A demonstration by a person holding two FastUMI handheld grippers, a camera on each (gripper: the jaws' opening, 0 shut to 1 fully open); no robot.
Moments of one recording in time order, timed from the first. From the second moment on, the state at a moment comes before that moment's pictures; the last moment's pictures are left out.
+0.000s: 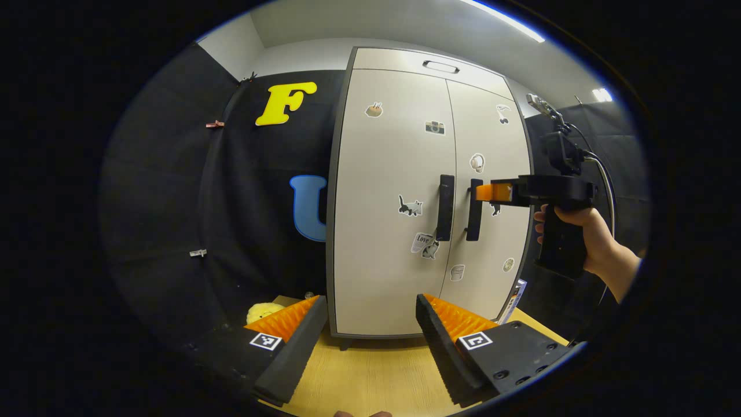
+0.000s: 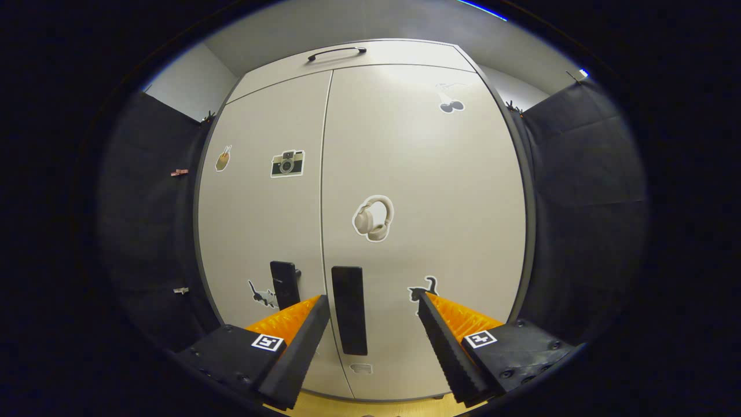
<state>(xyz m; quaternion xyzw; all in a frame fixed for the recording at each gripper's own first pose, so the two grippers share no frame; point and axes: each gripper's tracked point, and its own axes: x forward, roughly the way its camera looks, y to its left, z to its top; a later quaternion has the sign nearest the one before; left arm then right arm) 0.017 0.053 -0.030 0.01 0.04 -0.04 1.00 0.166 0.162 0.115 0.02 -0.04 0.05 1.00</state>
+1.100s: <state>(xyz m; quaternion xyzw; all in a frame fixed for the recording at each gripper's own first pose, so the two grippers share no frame) 0.010 0.069 -0.040 -0.02 0.05 -0.03 1.00 0.204 0.187 0.087 0.04 0.02 0.08 1.00</state>
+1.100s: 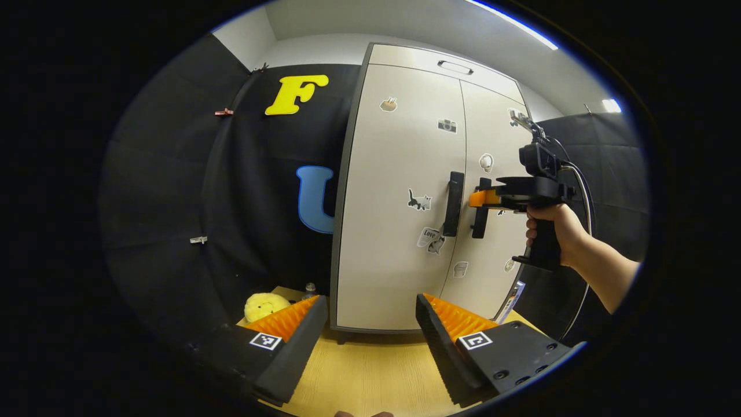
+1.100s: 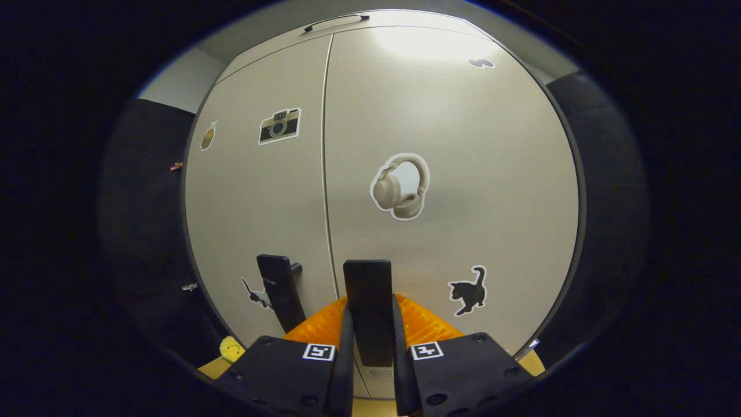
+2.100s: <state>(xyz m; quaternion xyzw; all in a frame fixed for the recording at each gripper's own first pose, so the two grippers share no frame) -0.014 0.055 -0.025 0.00 0.04 -0.05 1.00 0.095 0.138 0.088 0.05 0.02 0.10 0.99</state>
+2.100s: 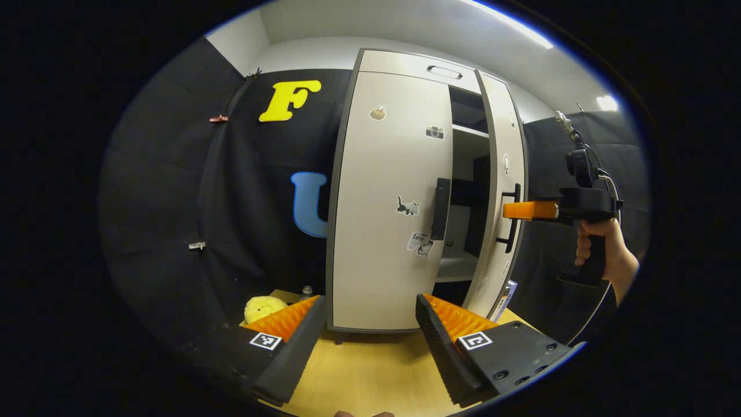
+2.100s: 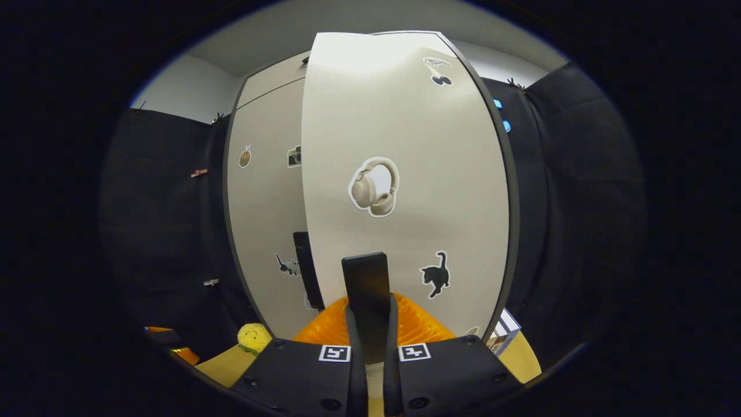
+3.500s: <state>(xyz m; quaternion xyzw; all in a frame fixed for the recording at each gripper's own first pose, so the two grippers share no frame) -0.004 -0.037 -0.017 0.00 0.03 -0.09 1.00 0.015 -0.032 0.094 0.04 0.04 0.00 1.00</state>
